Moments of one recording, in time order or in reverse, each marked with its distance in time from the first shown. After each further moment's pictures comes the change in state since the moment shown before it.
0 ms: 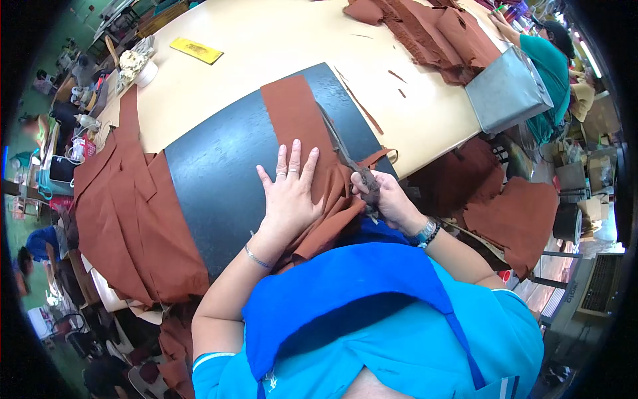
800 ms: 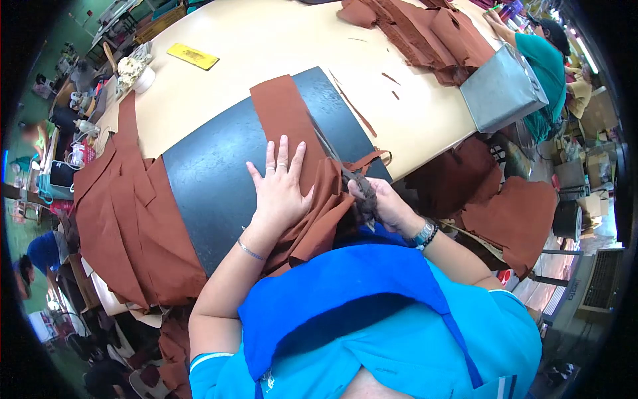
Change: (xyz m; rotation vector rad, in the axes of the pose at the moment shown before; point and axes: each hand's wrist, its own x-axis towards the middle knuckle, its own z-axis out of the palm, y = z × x) left_hand 0.013 -0.009 -0.005 -0.002 -0.041 -0.038; right_hand -0.006 0.002 -0.010 0.065 -0.113 0.092
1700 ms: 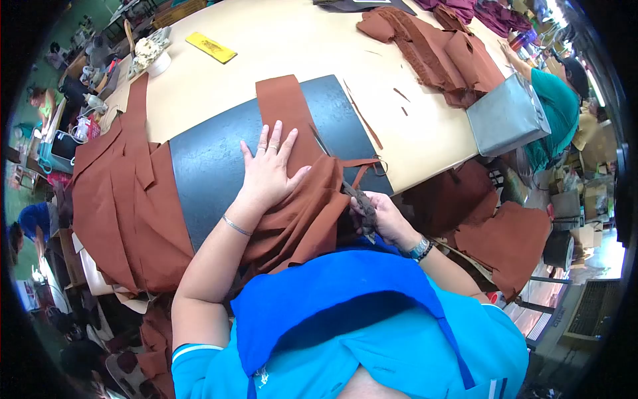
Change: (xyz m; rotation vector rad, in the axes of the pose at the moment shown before) left_hand 0.023 -0.039 0.004 0.047 0.089 -0.024; right_hand -0.001 0.005 -0.004 -0.048 -0.042 0.018
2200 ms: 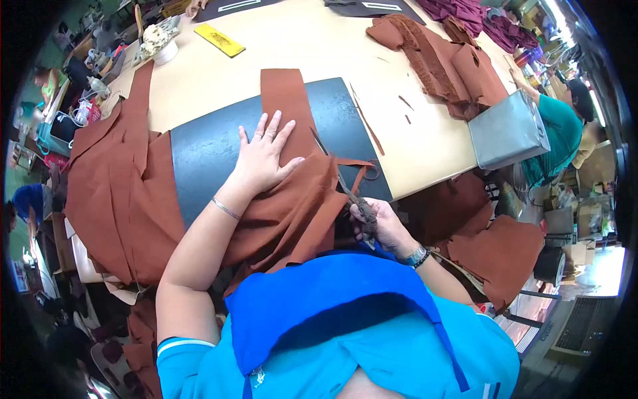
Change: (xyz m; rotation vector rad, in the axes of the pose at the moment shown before) left_hand 0.015 -0.026 -0.001 -0.032 0.006 0.062; right_hand -0.006 -0.006 0.004 -0.016 0.017 0.034
